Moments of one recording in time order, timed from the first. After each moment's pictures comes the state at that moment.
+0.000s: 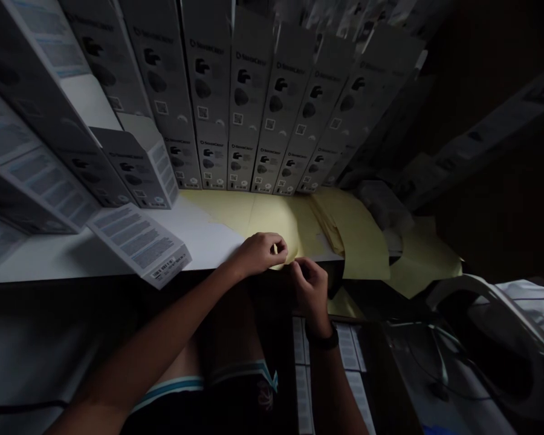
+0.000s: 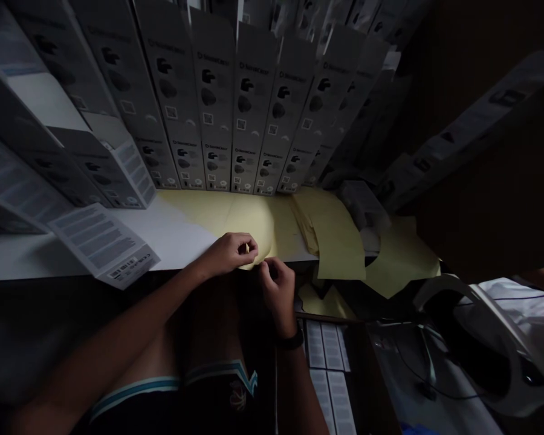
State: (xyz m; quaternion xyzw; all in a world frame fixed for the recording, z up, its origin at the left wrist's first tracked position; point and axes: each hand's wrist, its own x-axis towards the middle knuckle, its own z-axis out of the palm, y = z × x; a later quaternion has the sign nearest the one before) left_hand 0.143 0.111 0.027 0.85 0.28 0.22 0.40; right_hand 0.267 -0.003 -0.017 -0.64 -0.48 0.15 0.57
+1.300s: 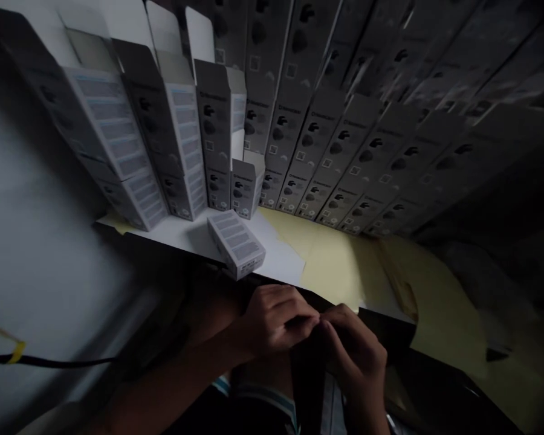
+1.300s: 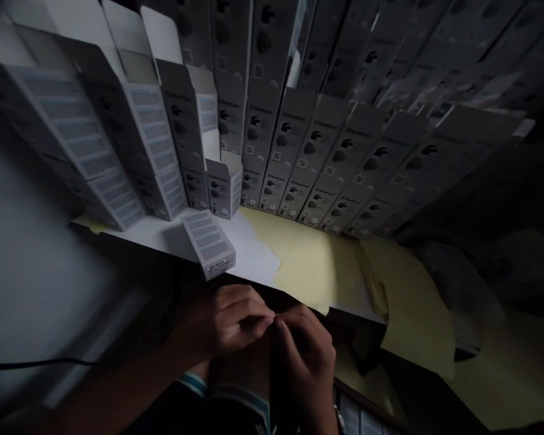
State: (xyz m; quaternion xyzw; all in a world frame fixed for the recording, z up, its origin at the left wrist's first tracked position) left_hand 0.042 0.020 0.042 0.81 0.18 0.53 0.15; right_hand 0.211 -0.041 0.035 -0.45 -0.69 0.19 0.53
